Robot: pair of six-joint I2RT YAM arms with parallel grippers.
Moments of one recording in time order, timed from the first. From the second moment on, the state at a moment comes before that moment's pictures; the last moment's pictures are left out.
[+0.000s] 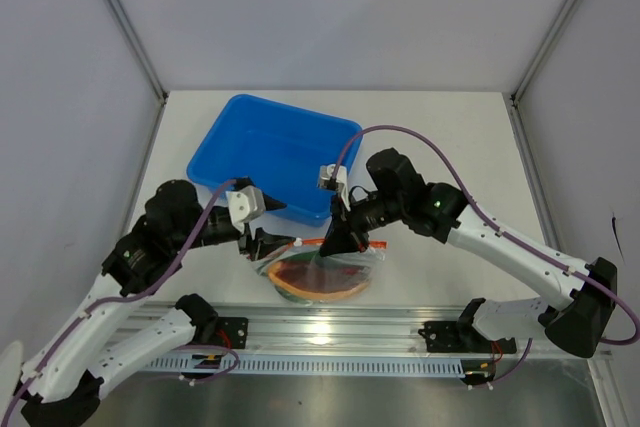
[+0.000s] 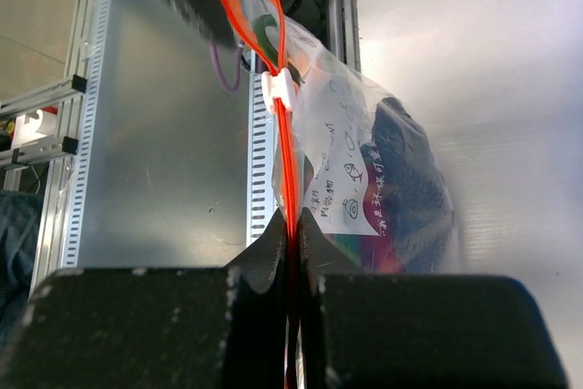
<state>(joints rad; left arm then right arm) -0.67 0.63 0.94 -0.52 0.52 0.25 0.90 1.26 1.18 -0.51 -0.79 0.03</state>
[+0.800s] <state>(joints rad) -0.67 0.83 1.00 -0.65 0.76 0.27 0.91 1.27 1.19 -0.52 -0.79 0.02</state>
